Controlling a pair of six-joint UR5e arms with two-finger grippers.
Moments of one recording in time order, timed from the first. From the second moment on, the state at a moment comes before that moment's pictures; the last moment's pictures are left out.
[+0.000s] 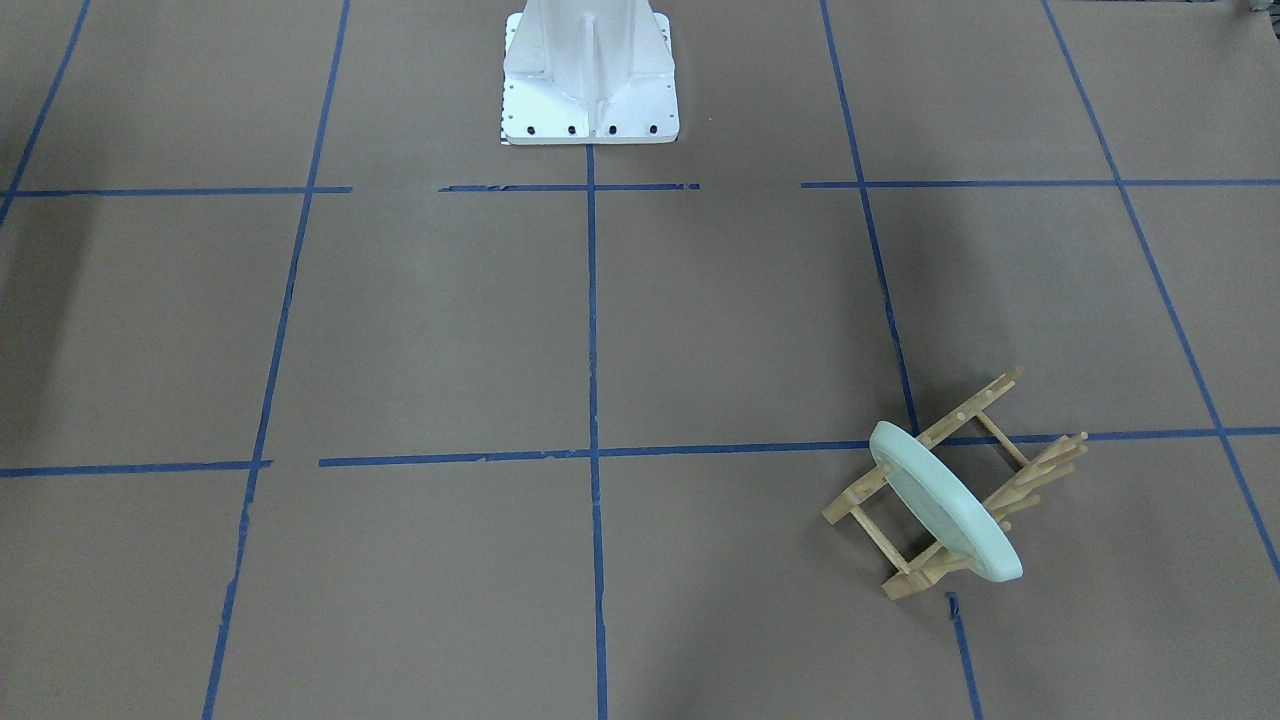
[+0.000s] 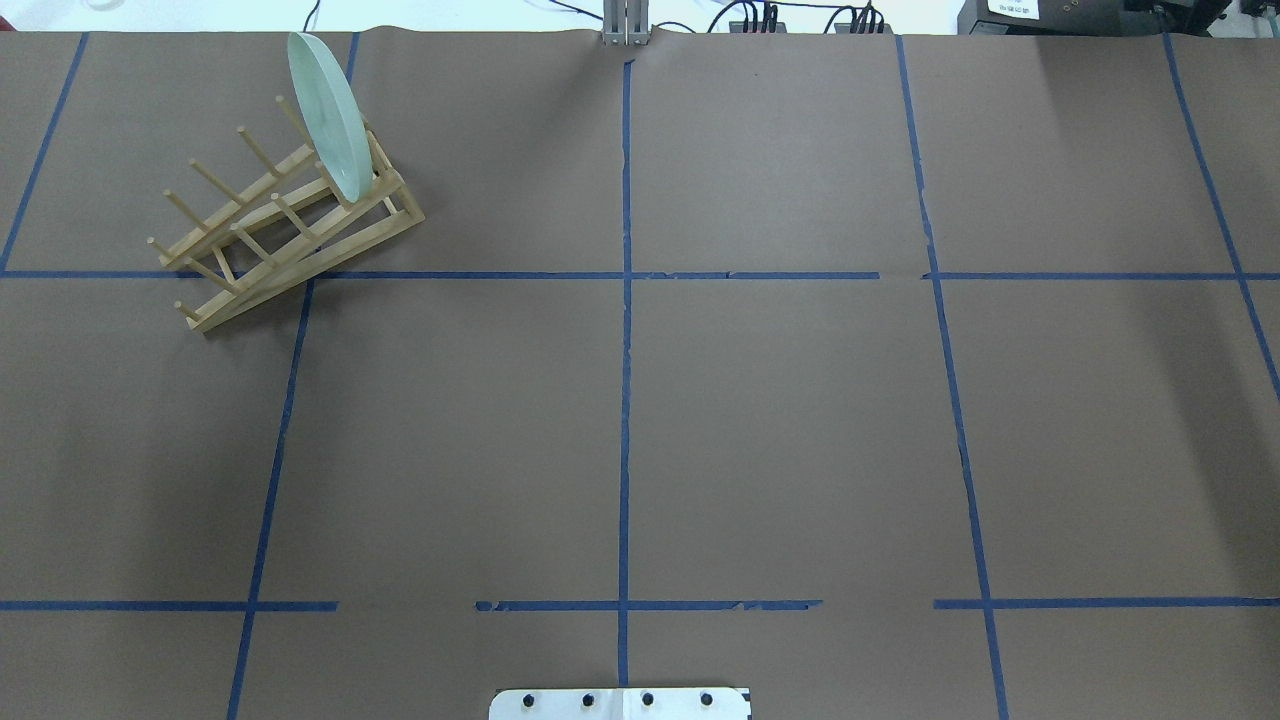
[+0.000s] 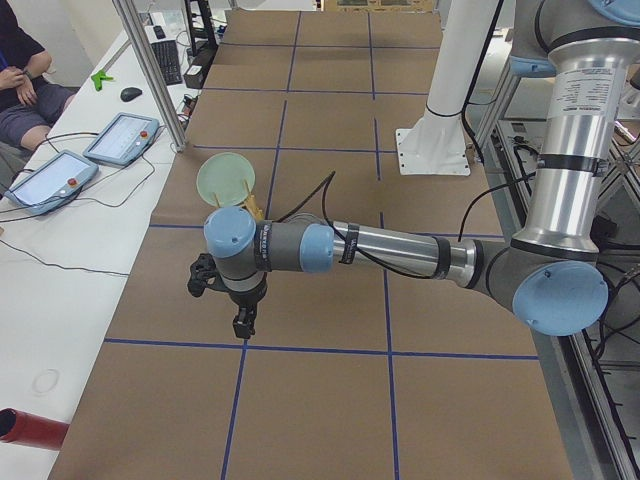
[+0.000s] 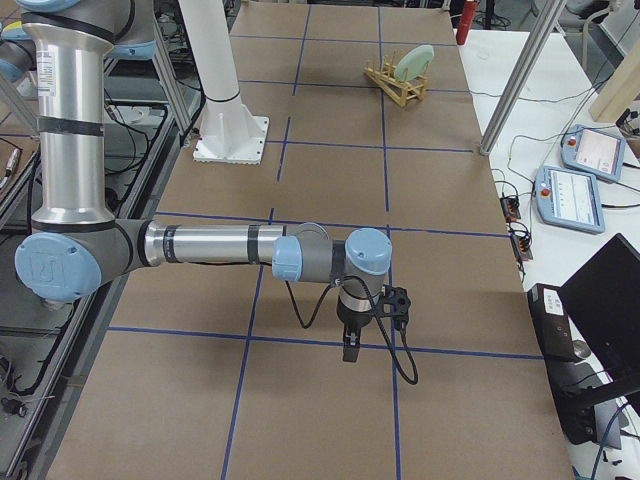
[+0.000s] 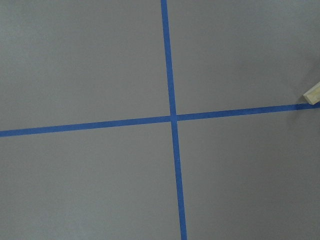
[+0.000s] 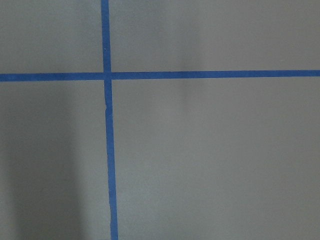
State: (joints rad) left arm -1.60 -1.69 -1.62 -1.46 -2.37 0.10; right arm 1.54 -1.63 1.67 -1.64 2.19 0.06
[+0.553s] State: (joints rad) left arm -1.59 -1.75 -1.67 -1.76 -2.39 -0.31; right arm 1.54 -1.63 1.67 -1.64 2.19 0.06
